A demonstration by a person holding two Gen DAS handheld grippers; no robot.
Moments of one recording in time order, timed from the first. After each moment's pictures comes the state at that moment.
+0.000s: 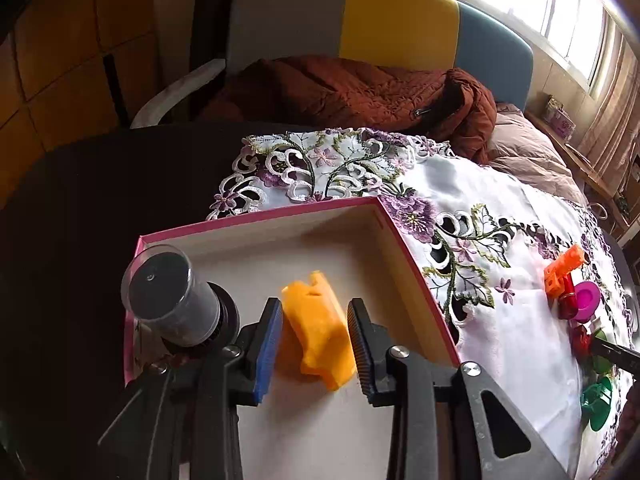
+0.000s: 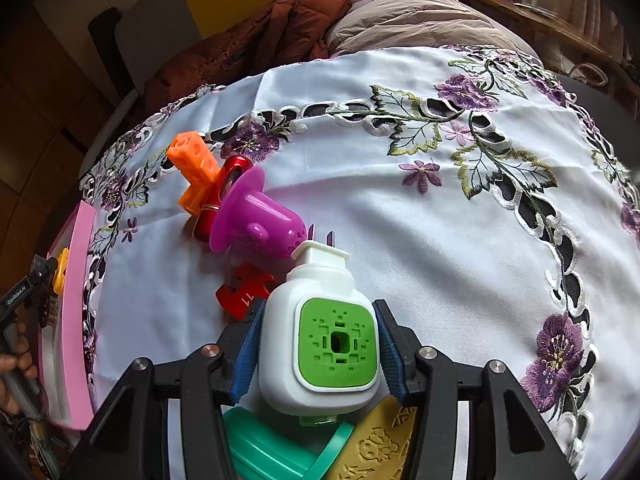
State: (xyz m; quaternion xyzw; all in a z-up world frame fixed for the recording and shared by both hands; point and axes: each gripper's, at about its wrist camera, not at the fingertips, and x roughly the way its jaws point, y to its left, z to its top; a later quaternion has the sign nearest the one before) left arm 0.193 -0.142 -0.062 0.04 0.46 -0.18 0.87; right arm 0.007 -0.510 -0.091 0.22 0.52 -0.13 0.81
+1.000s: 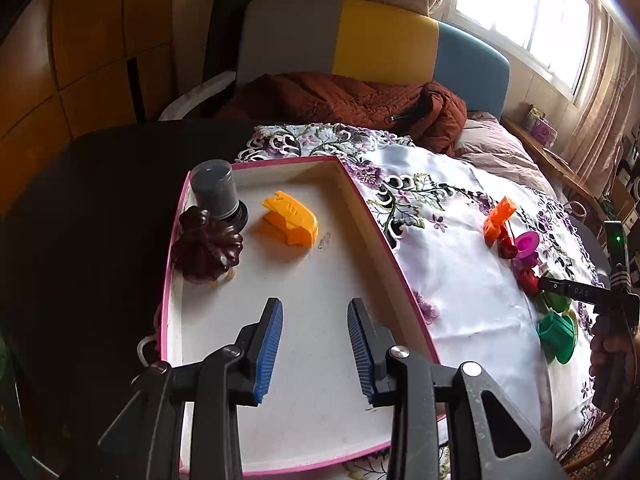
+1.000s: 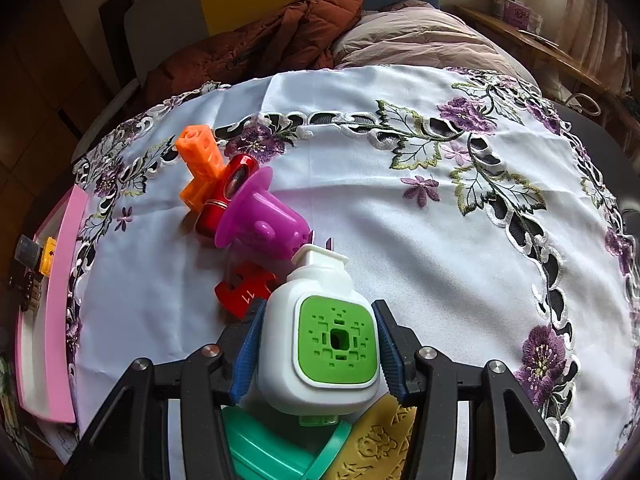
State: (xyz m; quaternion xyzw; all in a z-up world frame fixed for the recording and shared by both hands) left arm 0.061 -0.109 -0.032 0.02 0.44 -0.18 0.88; right arm 0.007 -0.499 -0.086 0.17 0.52 -0.14 0.83
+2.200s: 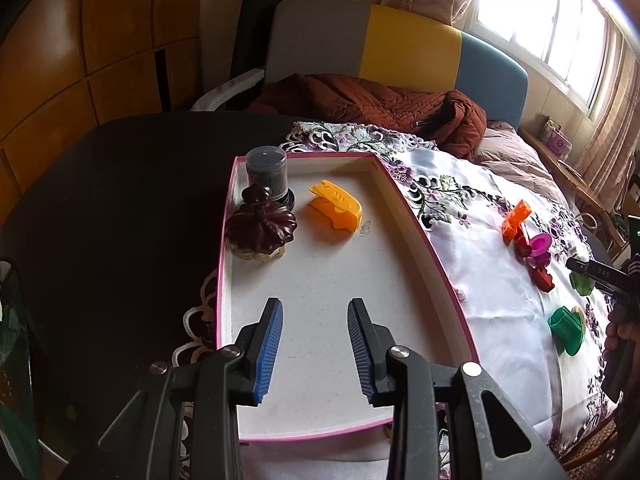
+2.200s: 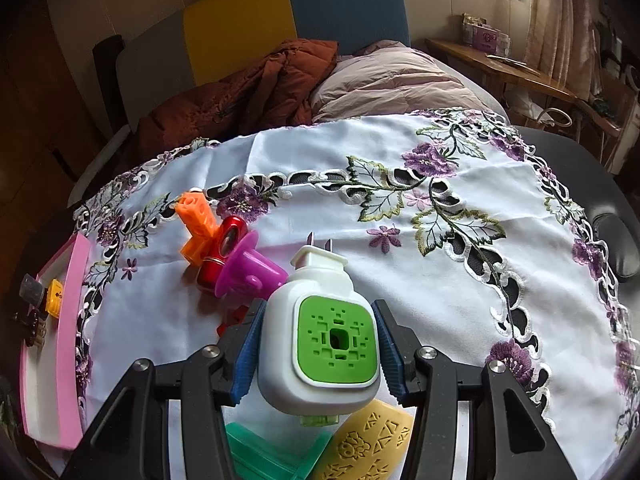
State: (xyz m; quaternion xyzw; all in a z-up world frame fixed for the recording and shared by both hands) left arm 0.045 -0.068 -0.031 0.01 0.43 -0.14 0.89; right arm -0.010 -0.504 -0.053 0.17 0.44 -0.19 0.86
